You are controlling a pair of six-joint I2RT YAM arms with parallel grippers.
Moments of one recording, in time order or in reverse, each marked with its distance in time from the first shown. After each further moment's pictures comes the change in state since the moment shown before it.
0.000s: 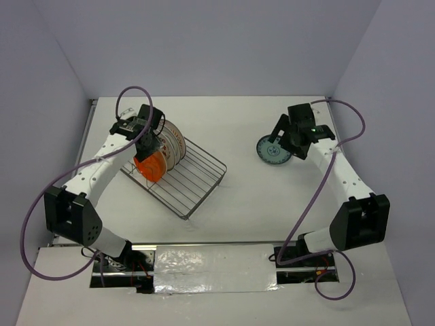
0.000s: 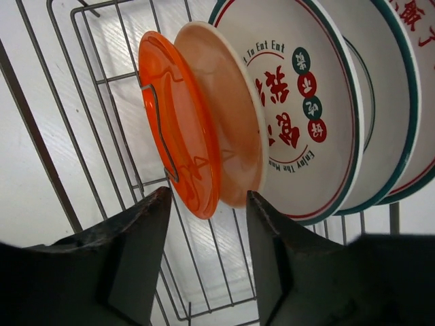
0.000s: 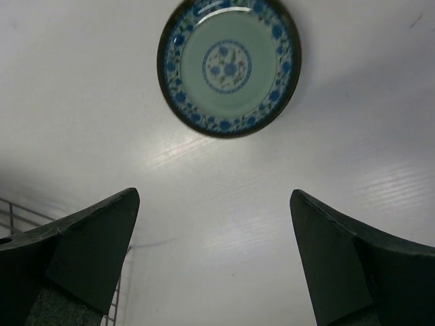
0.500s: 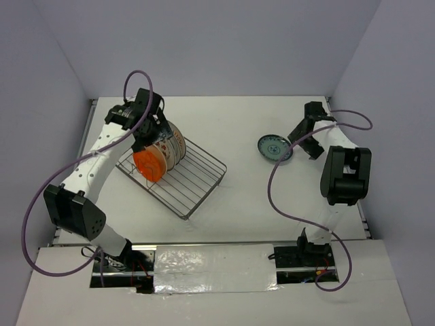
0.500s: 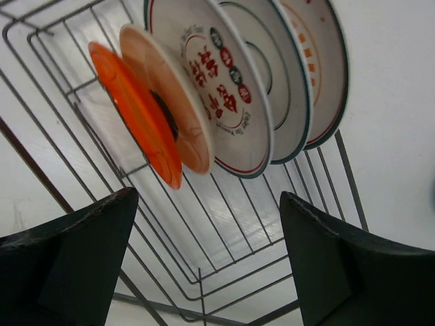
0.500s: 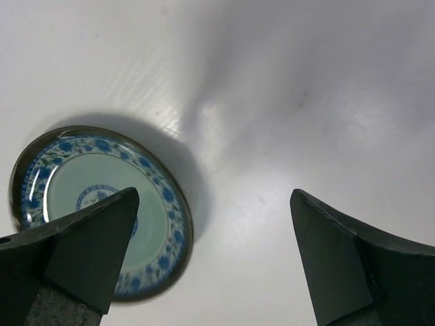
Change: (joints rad) left arm -0.007 0.065 0.234 -0.093 0.151 0.229; right arm -0.247 0.456 0.097 0.117 0.029 0.040
